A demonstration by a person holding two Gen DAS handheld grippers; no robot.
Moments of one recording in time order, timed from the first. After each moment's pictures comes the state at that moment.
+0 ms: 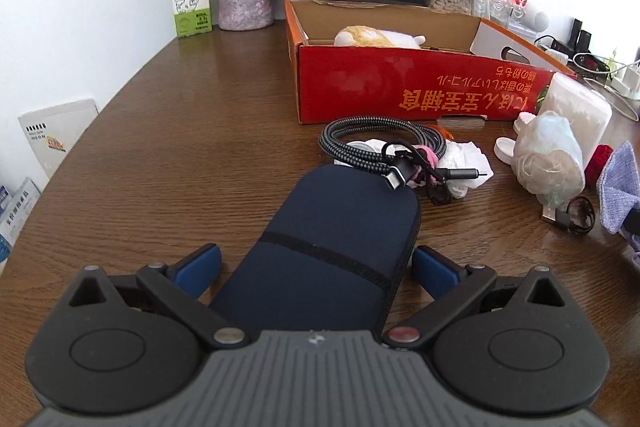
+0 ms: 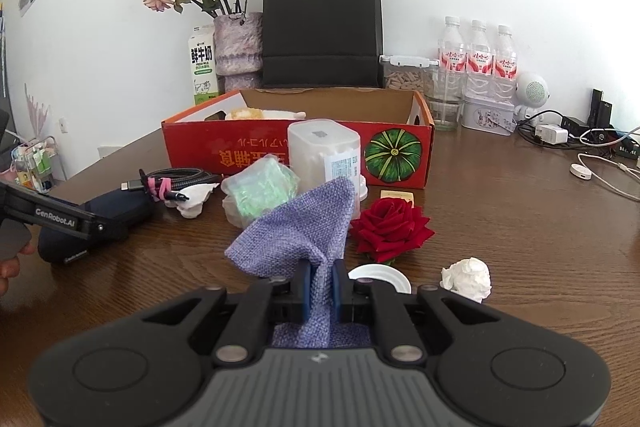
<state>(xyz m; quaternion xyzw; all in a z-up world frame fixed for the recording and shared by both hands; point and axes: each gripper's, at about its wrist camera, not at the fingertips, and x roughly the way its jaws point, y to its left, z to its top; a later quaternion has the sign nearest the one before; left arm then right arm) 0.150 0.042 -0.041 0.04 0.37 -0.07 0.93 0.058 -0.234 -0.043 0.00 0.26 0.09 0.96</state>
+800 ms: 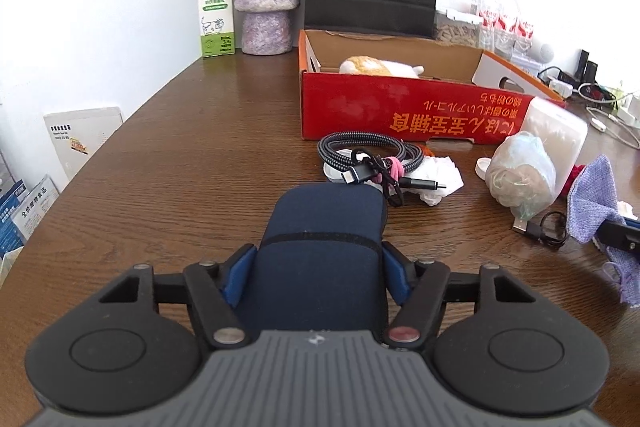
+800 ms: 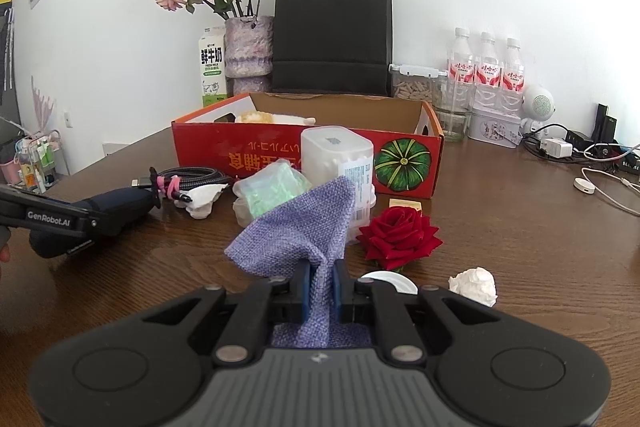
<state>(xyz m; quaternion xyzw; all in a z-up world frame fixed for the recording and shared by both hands) 0.106 0.034 -0.025 0.00 0.33 -0.04 0.94 0.053 -0.230 -0.041 -0.01 0.25 0.10 0.96</state>
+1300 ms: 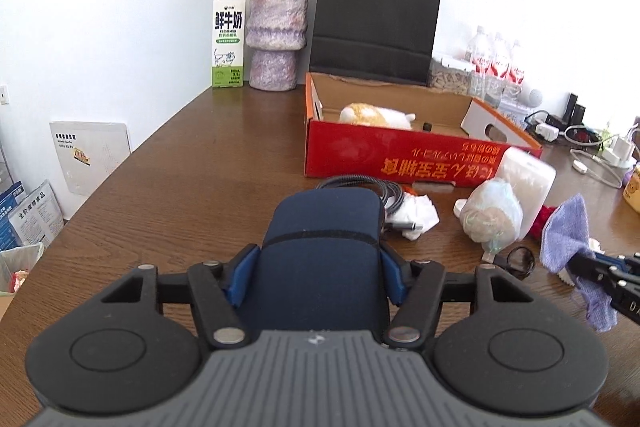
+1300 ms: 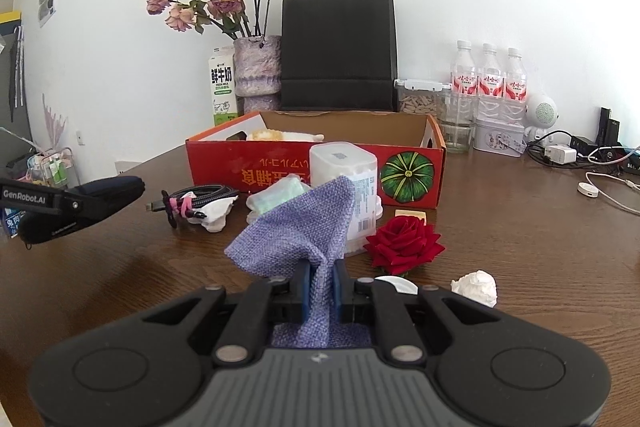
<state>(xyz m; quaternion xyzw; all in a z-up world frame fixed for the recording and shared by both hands) 0.077 0.043 0.007 -0.03 0.29 -0.04 0.96 0.038 -0.237 -0.036 0.00 0.23 0.12 0.97</state>
